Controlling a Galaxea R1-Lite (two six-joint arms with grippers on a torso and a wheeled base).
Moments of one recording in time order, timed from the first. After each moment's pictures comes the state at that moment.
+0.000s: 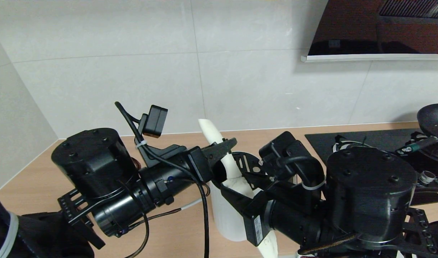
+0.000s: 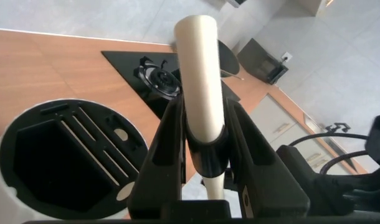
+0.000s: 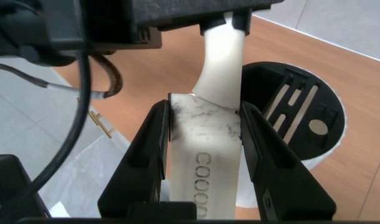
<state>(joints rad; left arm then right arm) -0.67 1.71 -0.57 -1.23 -0.20 -0.64 1.06 1.69 -0.78 -0.77 -0.27 0.06</state>
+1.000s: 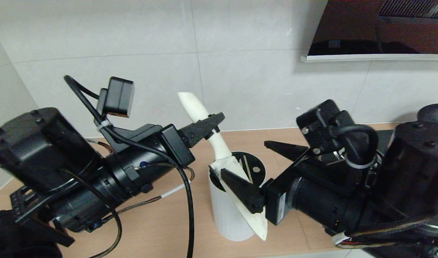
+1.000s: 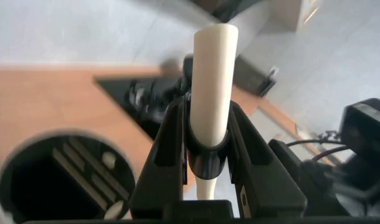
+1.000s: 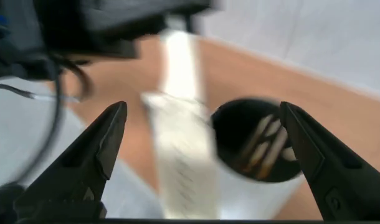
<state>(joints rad) -0.65 1.59 -0.60 -1.22 -0.20 -0.60 1.02 1.58 -0.76 -0.82 -0.27 0.01</state>
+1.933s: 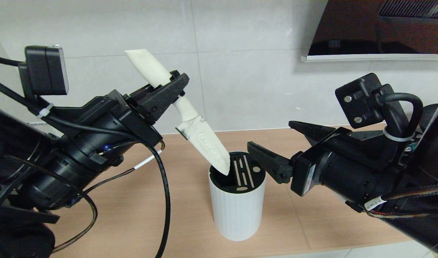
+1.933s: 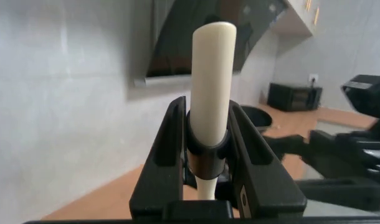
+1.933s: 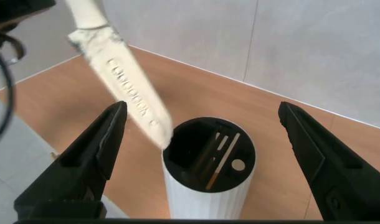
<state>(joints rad) -0.50 1.60 -0.59 -1.53 -0.34 -0.25 0.95 1.51 -0.75 -0.82 -0.27 -0.01</state>
